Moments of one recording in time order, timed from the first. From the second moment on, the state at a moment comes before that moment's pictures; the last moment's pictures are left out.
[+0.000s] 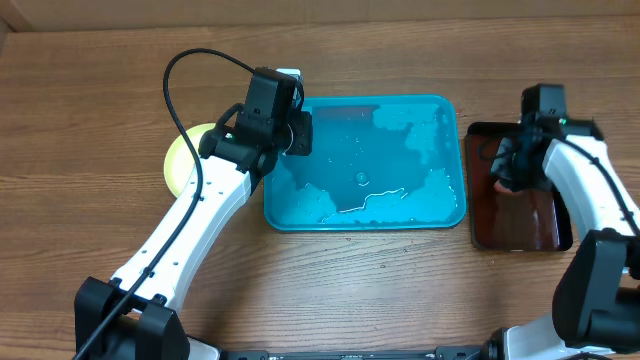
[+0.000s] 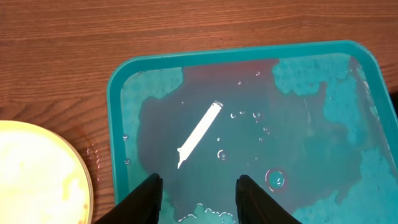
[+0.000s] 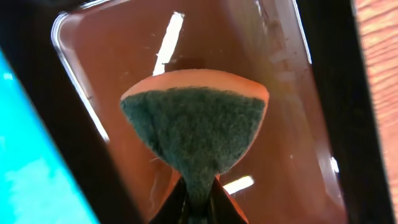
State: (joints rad) left arm -0.38 1.60 1.30 -0.58 -0.02 -0.28; right arm -0.12 1.71 1.18 -0.82 0.15 0.28
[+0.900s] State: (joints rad) left arm -0.38 1.60 1.48 -0.69 -0.13 -0.27; right arm -0.12 1.60 1.73 -1.21 0.00 0.25
